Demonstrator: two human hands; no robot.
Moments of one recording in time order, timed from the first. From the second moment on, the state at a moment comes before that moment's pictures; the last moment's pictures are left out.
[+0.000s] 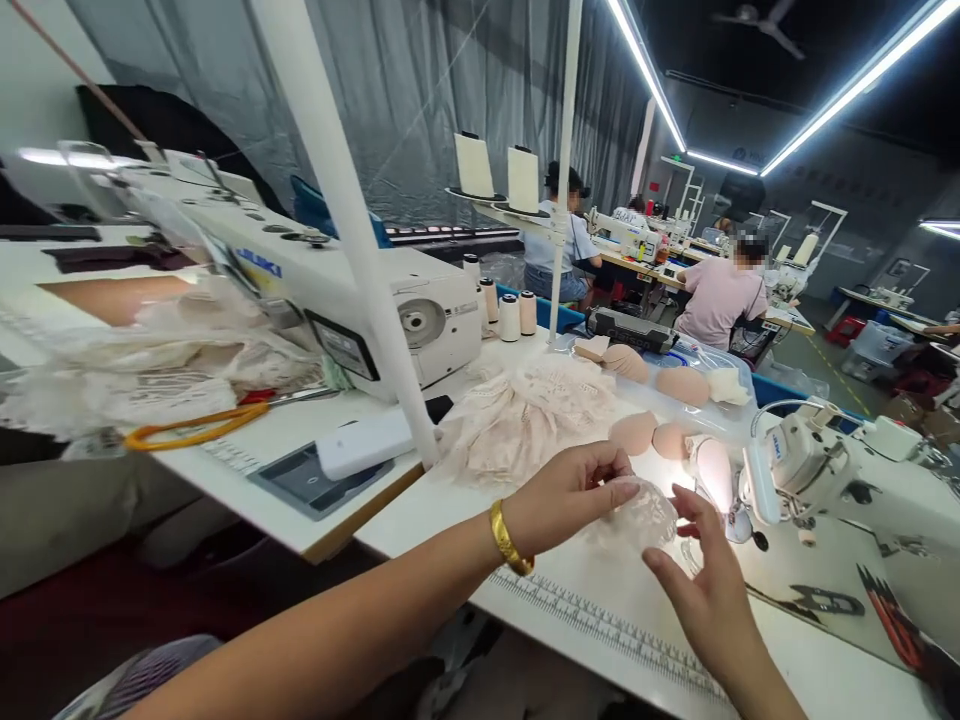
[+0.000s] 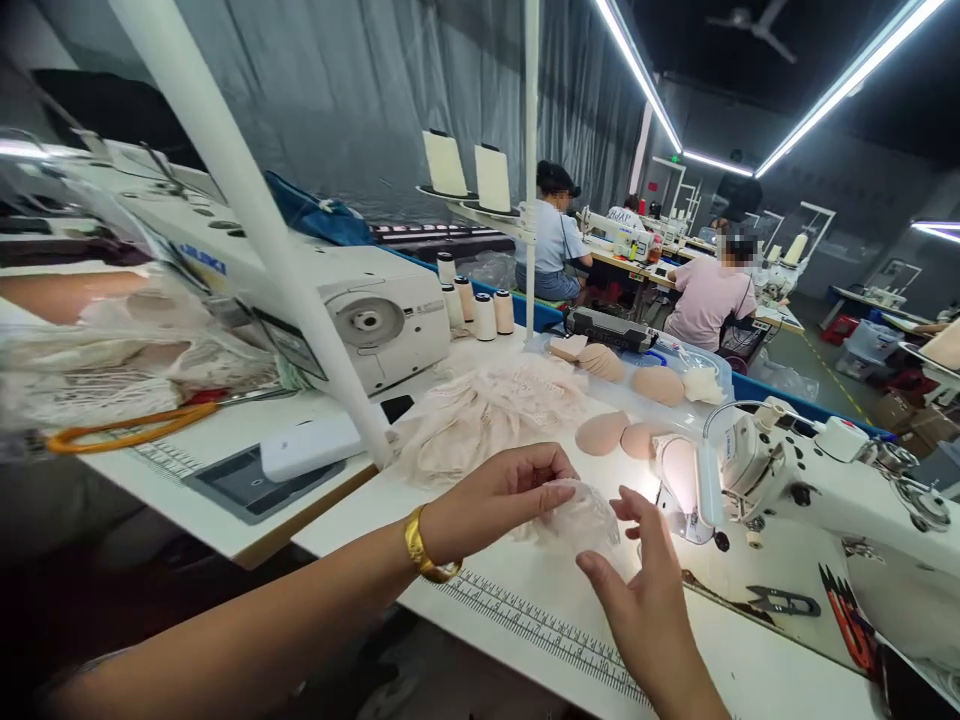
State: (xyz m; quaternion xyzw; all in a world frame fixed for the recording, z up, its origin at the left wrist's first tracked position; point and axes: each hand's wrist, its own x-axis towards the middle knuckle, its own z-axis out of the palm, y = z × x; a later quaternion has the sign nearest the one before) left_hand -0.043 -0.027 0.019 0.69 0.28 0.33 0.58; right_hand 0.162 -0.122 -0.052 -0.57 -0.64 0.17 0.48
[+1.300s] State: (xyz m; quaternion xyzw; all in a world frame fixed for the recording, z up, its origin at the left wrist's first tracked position) left_hand -0.001 -0.047 -0.019 0.64 0.28 0.30 0.64; right_hand 0.169 -0.129 -0.054 -0.52 -0.49 0.42 0.56
